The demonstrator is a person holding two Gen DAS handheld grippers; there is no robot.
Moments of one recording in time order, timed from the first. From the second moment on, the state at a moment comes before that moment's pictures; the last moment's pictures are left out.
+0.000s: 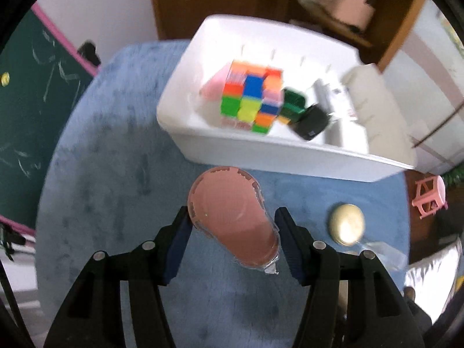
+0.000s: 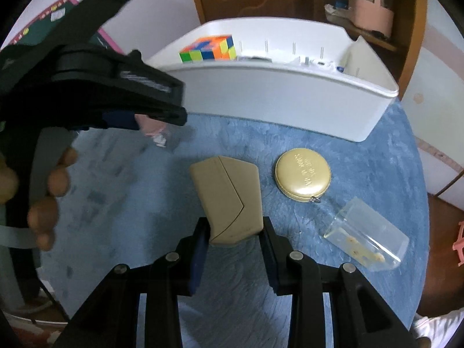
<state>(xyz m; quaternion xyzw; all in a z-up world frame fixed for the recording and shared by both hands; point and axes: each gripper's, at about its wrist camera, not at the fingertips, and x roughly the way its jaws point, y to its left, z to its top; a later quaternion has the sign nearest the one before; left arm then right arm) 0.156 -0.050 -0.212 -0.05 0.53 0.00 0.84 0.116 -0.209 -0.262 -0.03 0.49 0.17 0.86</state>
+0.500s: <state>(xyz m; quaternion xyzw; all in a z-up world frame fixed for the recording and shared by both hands) 0.165 -0.042 -0.087 -0.02 0.43 -0.06 0.90 0.066 -0.236 -0.163 0.01 0.34 0.11 0.93</state>
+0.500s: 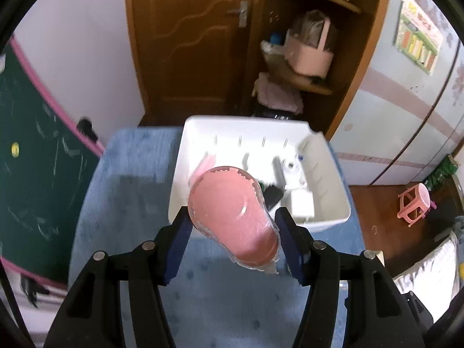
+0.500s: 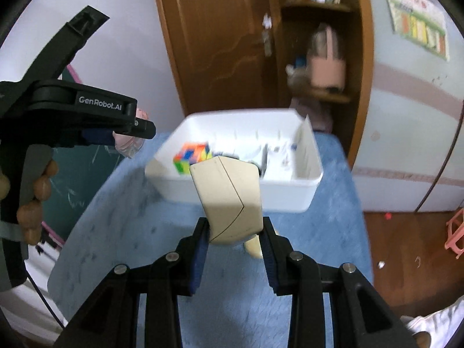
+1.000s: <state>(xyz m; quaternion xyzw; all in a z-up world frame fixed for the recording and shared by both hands) 0.237 -0.057 -0.007 0.04 0.35 -0.09 0.93 0.144 -0.227 -0.093 0.04 0.30 0.05 0.95</state>
